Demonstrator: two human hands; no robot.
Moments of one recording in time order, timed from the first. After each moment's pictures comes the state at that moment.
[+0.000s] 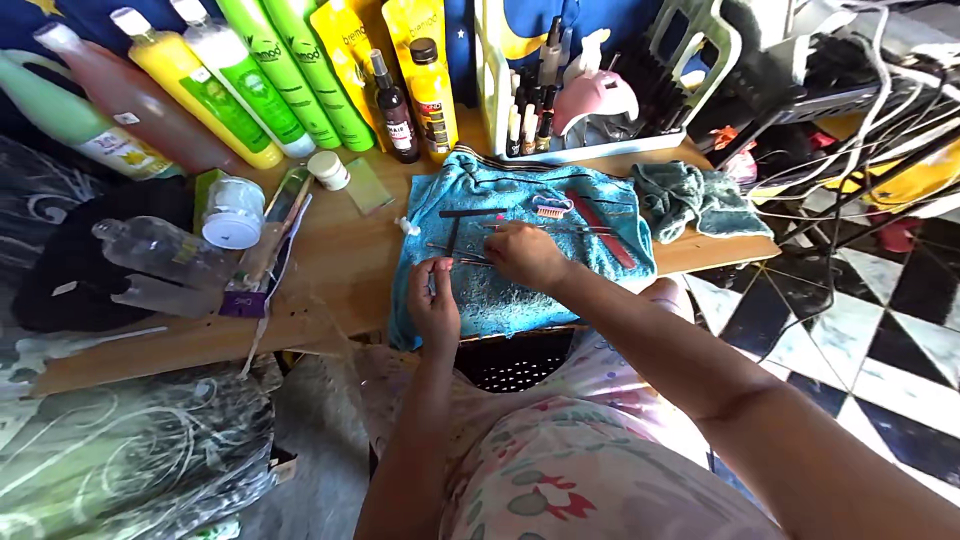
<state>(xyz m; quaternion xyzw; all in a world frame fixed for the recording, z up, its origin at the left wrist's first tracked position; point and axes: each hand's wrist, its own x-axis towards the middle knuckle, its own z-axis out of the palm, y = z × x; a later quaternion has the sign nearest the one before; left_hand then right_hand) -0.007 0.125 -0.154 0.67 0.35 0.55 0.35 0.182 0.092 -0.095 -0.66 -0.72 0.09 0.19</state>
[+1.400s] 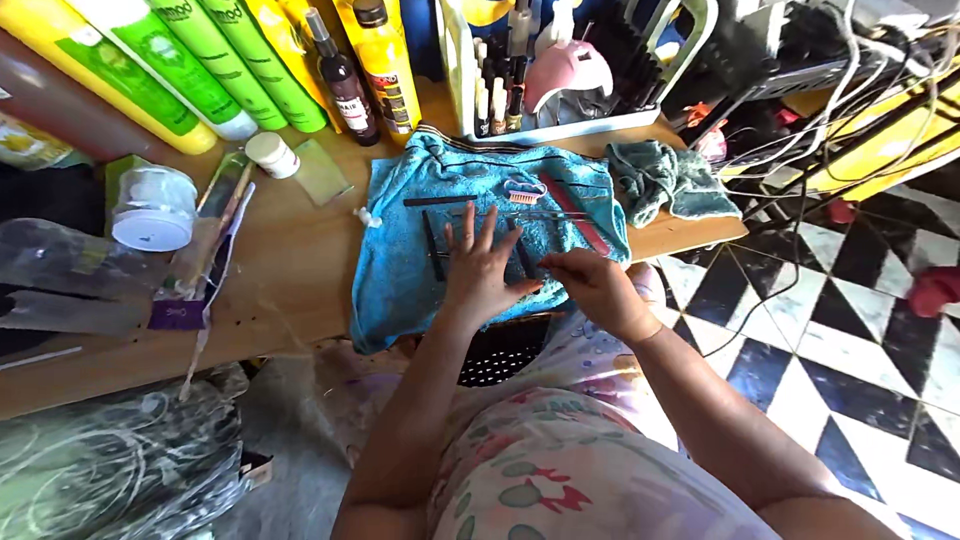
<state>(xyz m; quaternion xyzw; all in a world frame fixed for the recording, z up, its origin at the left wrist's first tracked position) 0.076 0.111 -0.135 0.94 0.25 0.18 0.12 0.227 -0.040 -0.115 -0.71 -0.55 0.17 0.41</state>
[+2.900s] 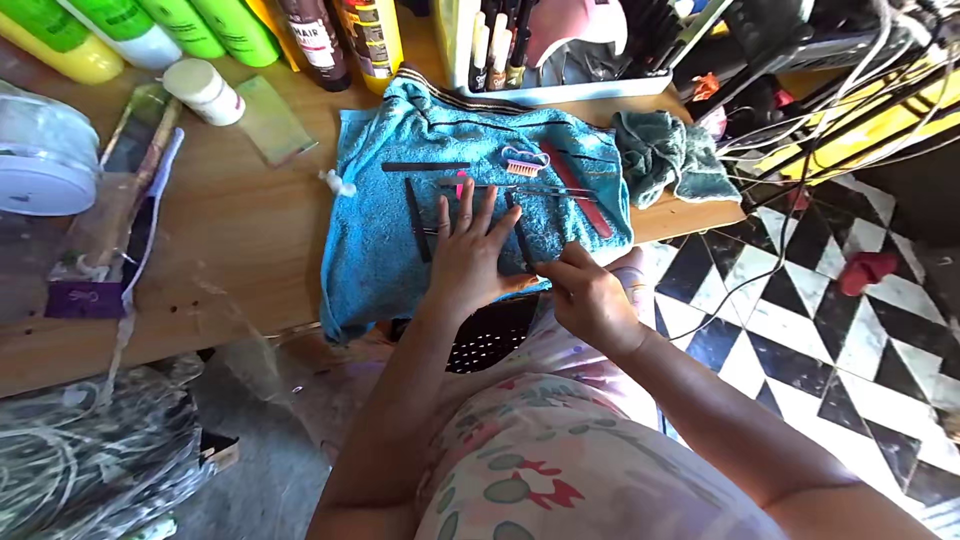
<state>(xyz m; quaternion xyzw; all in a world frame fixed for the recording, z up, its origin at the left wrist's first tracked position) 0.074 0.120 -0.148 0.96 0.23 0.12 0.12 0.198 -0.046 -0.129 -0.76 -0.59 0.03 0.27</state>
